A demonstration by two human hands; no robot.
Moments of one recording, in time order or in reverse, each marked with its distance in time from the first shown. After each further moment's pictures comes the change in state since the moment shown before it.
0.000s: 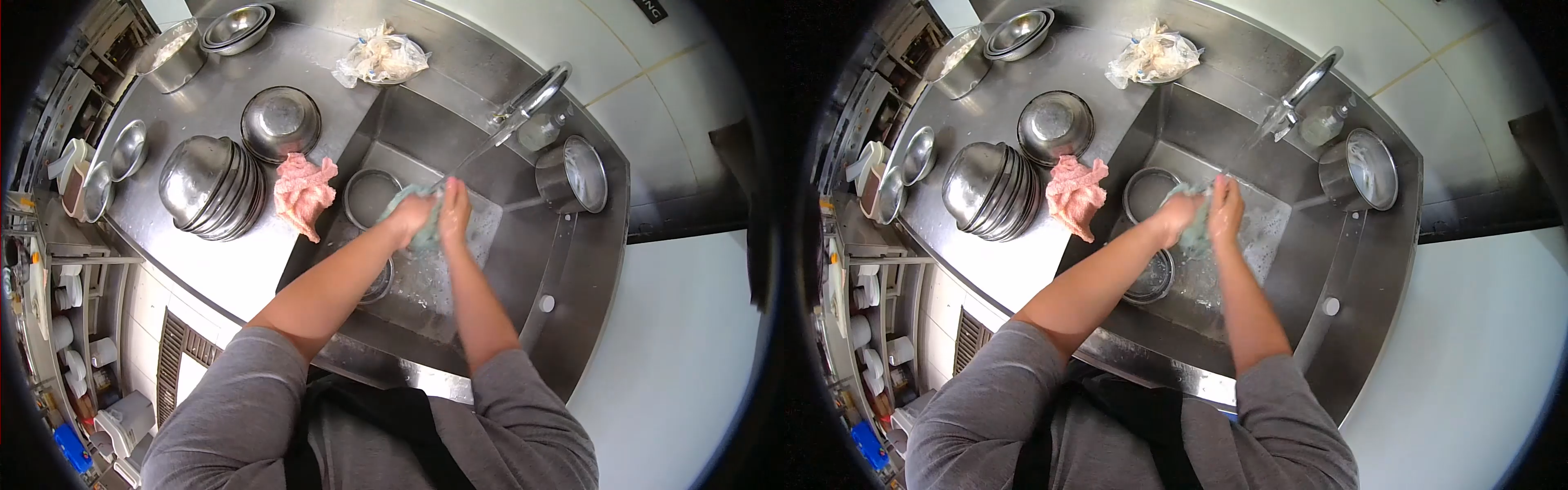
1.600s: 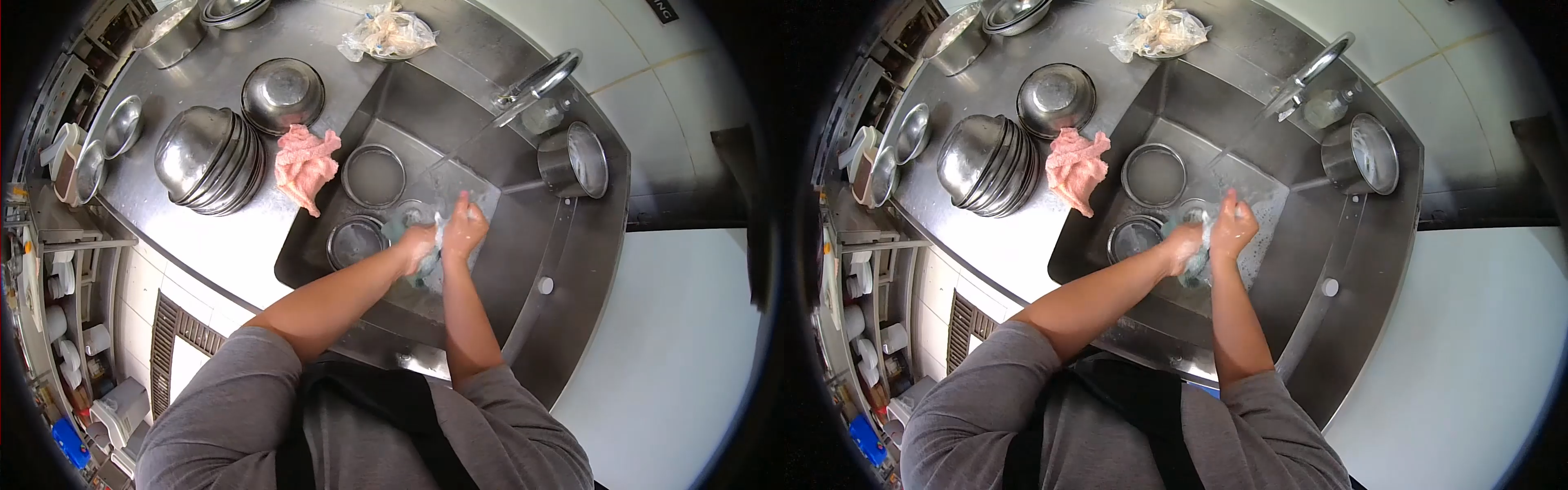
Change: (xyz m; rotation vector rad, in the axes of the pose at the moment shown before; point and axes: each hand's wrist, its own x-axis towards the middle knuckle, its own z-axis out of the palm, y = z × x) left_hand -0.052 -0.079 0.022 -0.112 -0.156 -0.128; right_hand -0.079 -0.045 -0.022 -0.099 0.271 0.139
